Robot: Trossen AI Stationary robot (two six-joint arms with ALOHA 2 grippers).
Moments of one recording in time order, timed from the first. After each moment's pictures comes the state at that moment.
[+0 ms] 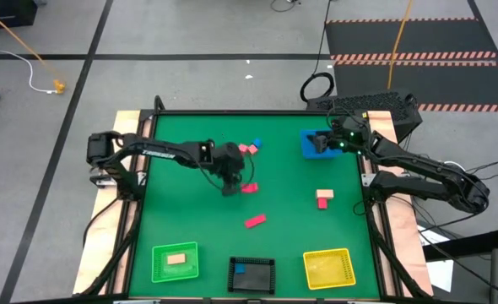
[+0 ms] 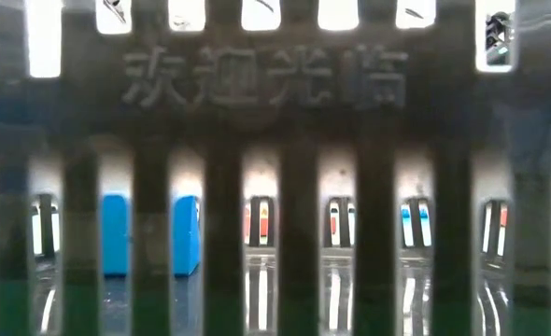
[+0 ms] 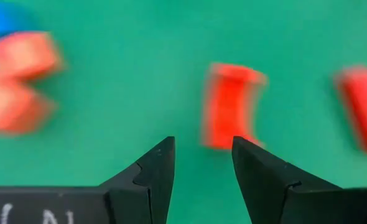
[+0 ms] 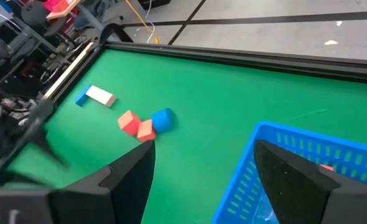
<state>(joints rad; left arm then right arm) 0.16 1.68 1.00 -0.30 0.15 -0.01 -0.66 0.82 0.43 -0.10 -0.06 0.56</state>
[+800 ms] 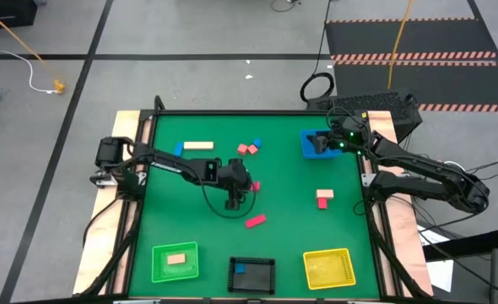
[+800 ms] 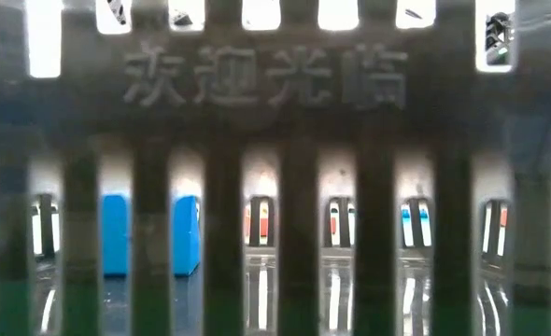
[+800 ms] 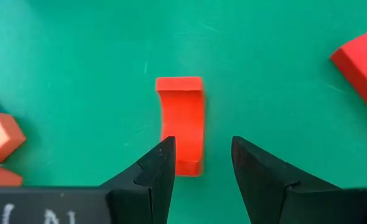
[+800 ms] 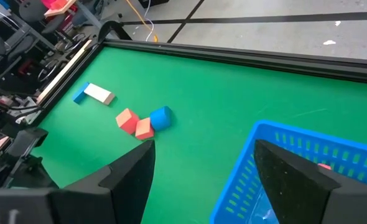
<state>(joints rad) 0.01 1.77 1.00 -0.15 -0.06 0.16 -0.66 0.83 0.43 -0.11 -0.05 0.55</state>
